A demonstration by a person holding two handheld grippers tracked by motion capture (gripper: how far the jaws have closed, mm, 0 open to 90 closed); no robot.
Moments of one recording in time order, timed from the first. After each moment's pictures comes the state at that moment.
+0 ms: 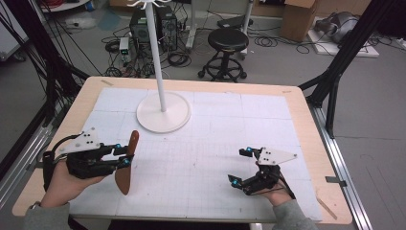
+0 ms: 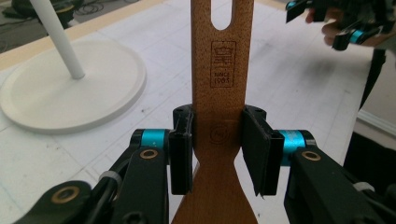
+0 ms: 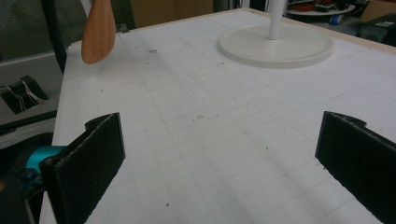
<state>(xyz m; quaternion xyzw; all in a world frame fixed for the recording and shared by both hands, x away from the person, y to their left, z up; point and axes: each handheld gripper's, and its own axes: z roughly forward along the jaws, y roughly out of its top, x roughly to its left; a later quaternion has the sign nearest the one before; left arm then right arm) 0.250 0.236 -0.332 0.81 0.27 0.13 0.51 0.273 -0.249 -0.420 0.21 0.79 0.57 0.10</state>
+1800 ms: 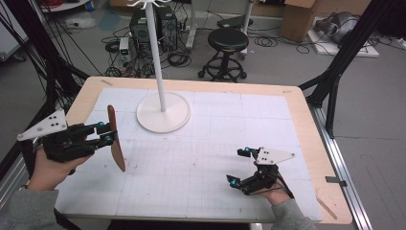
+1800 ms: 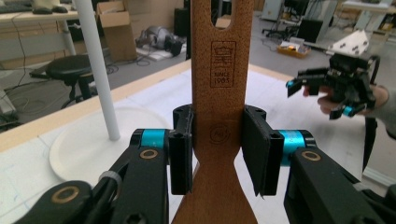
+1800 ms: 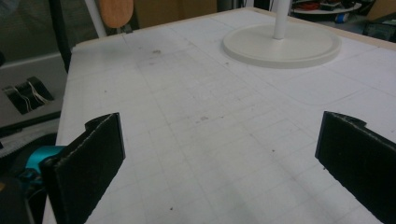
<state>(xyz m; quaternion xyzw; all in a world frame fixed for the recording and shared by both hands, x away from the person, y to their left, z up) 0.269 0.272 -0.298 0.74 0.26 0.17 0.60 0.274 -0.246 -0.421 0.21 0.79 0.57 0.09</state>
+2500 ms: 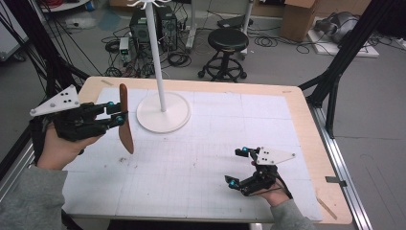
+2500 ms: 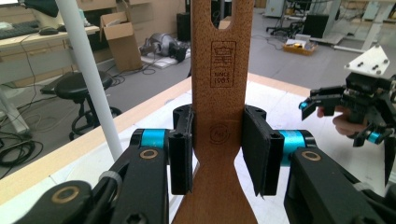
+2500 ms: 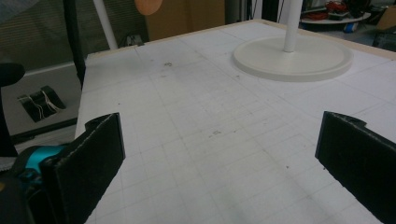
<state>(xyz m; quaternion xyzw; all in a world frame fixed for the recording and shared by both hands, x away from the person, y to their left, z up) 0.296 0.244 -0.260 0.74 0.24 0.19 0.59 0.271 -0.241 -0.416 0.20 0.78 0.59 0.08</state>
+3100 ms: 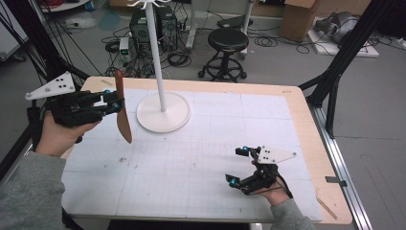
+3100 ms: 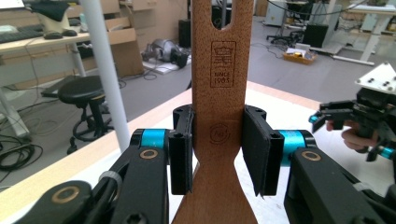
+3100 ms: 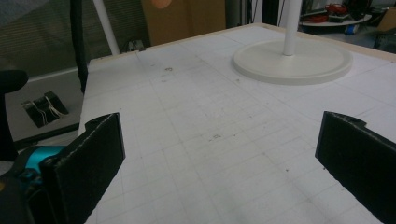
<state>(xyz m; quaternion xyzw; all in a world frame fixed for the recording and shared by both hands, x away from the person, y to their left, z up) 0.319 0.257 -0.250 0.73 0.25 0.19 0.61 0.273 -0.243 -0.415 0.21 0.77 0.60 0.08</state>
